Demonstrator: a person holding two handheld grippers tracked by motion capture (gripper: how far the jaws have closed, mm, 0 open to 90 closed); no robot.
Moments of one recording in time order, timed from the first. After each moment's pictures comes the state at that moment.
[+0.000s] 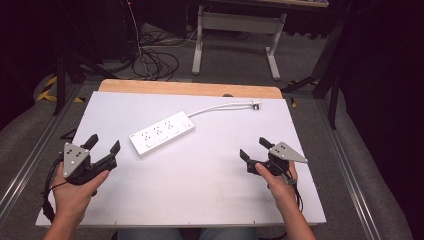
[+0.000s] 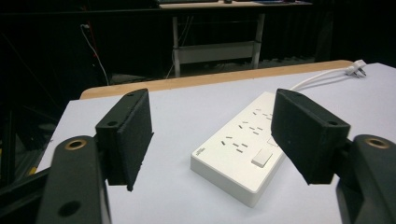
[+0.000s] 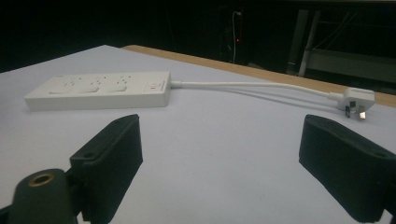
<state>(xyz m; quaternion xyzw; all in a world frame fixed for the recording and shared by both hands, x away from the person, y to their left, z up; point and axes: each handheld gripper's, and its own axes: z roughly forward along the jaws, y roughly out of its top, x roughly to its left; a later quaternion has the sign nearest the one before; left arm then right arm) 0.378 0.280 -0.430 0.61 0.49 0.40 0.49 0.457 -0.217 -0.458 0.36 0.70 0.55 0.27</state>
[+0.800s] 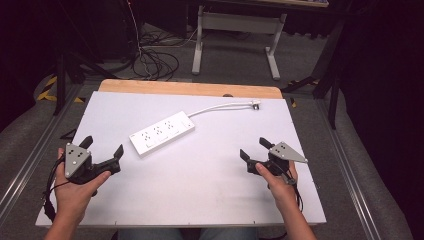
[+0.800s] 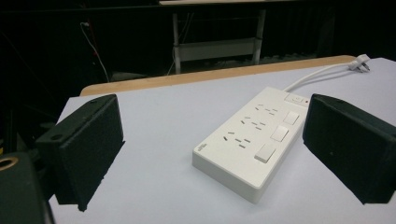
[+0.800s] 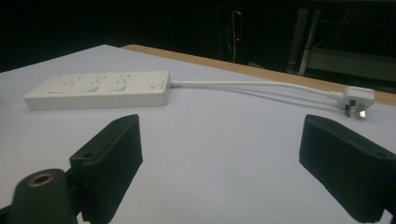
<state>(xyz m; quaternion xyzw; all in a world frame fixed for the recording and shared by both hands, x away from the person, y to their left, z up) 0.381 0.281 -0.436 0.61 0.48 0.39 0.48 0.457 -0.217 -0.459 0.36 0.71 0.55 0.27</state>
